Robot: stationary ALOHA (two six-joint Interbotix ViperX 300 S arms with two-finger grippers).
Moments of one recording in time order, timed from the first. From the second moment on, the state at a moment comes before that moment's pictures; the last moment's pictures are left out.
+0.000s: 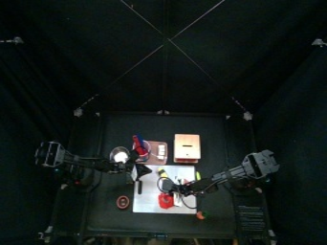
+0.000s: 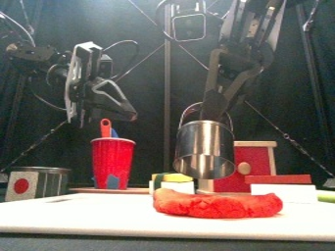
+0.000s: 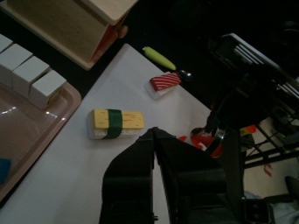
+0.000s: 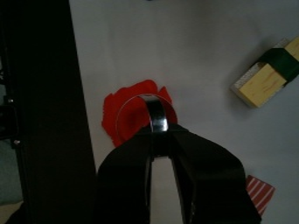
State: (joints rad) left arm -0.01 -0.20 1.00 -0.19 -0.42 -0.48; right arm 0.29 0.05 0.47 -0.26 0.44 0.65
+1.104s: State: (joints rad) left arm -0.01 -0.20 1.01 -0.19 -0.41 -0.48; right arm 0.31 0.11 0.41 -0.27 0.51 0.65
